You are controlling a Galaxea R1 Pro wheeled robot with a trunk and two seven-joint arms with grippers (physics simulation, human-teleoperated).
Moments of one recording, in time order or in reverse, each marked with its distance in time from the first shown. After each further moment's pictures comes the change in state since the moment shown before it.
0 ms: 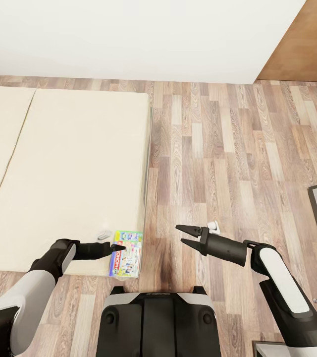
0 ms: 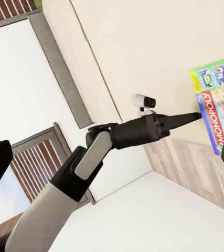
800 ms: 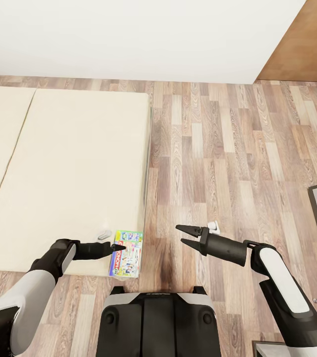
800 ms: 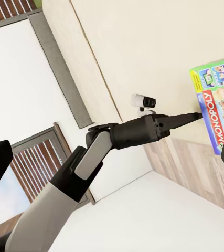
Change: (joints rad) left arm 0.000 0.000 0.000 0.000 -0.001 -0.001 -0.012; right arm 0.000 0.000 0.000 0.000 0.000 0.000 0.000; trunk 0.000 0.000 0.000
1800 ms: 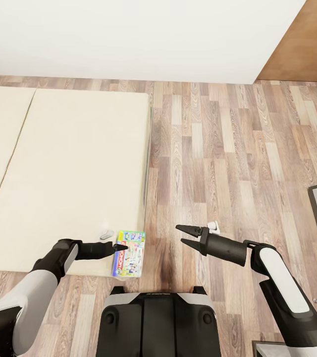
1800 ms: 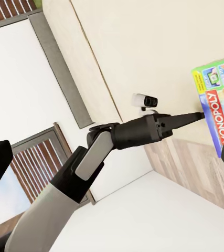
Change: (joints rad) left arm 0.000 -0.014 0.000 0.000 0.002 -0.003 -0.003; right arm 0.000 0.000 0.000 0.000 0.000 0.000 0.000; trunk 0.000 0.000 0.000
